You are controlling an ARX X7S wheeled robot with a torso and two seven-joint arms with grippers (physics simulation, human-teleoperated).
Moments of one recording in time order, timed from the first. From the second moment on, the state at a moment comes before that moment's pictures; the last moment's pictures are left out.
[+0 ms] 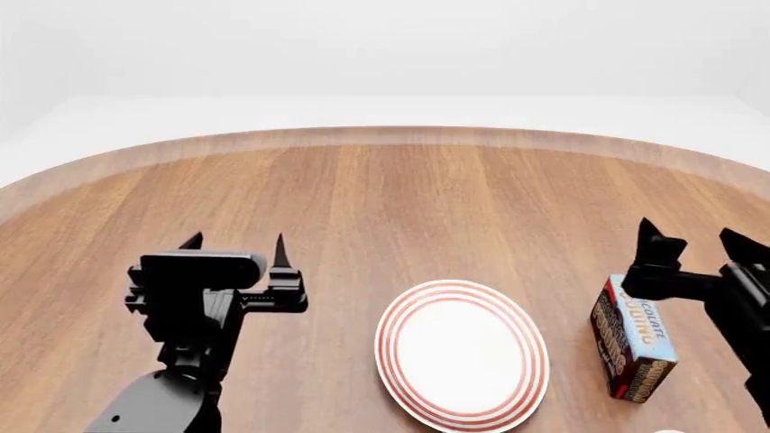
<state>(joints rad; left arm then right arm) -0.28 -0.33 0.19 0.44 -0.41 -0.57 -0.34 0.28 0.75 0.31 -0.49 1.09 0.89 0.41</state>
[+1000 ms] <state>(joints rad) -0.33 -0.34 0.21 0.55 -0.44 -0.63 -0.39 0.13 0.62 0.08 -0.82 0.69 0.64 0.46</state>
